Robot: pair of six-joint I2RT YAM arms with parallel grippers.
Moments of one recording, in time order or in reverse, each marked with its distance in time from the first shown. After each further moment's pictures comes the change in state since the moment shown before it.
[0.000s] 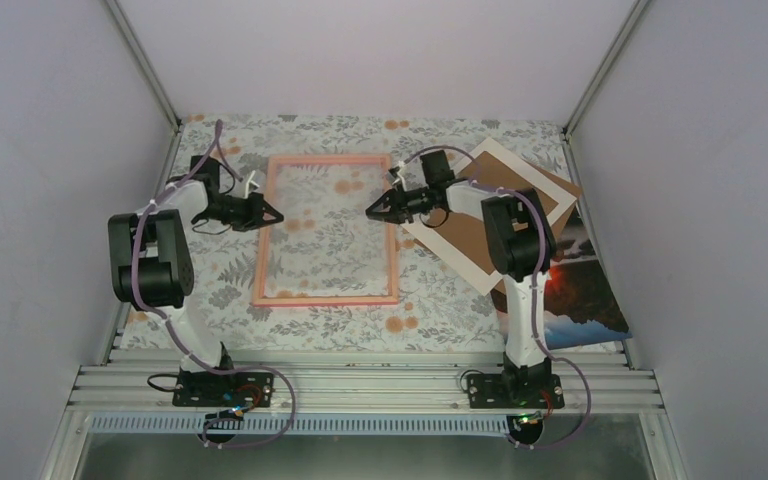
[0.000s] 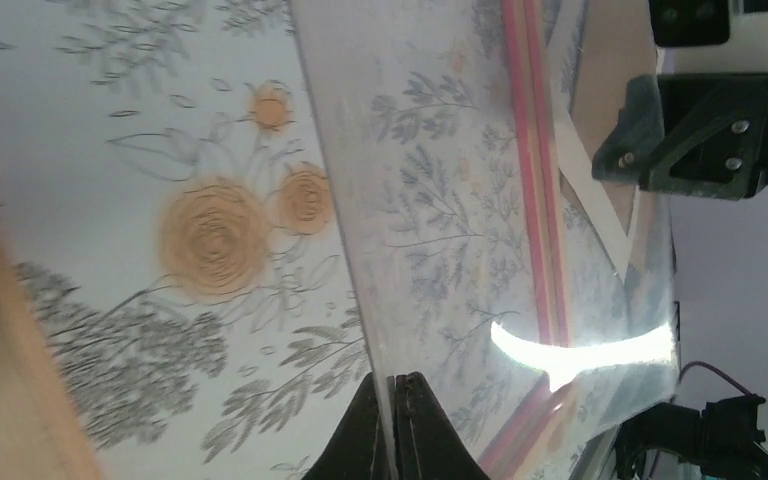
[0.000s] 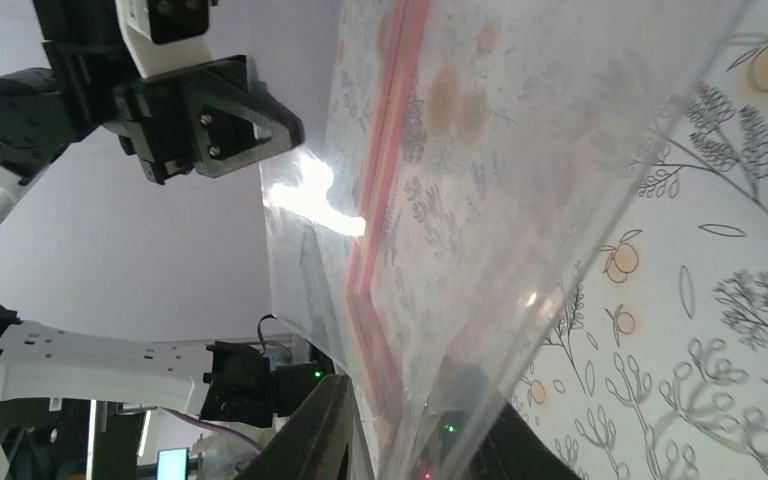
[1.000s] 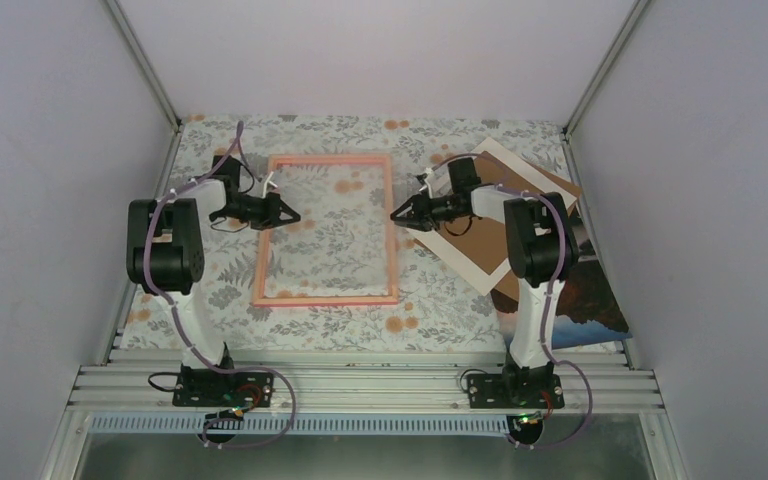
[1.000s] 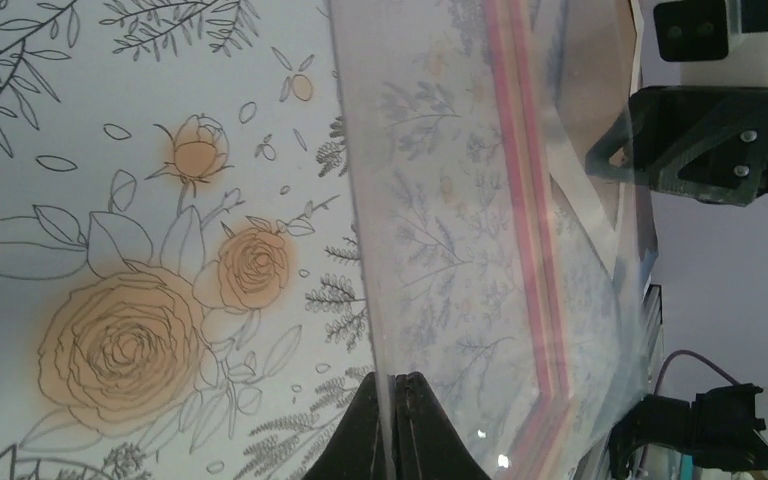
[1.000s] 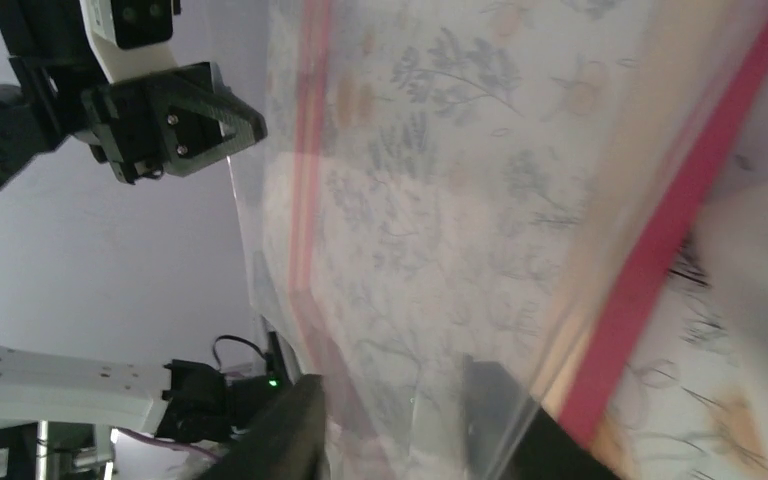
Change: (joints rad) left arm -0.067 0.101 0.028 0.100 0.043 -0.031; right arm -0.097 -0.099 -0.151 -0.076 0.087 -0.098
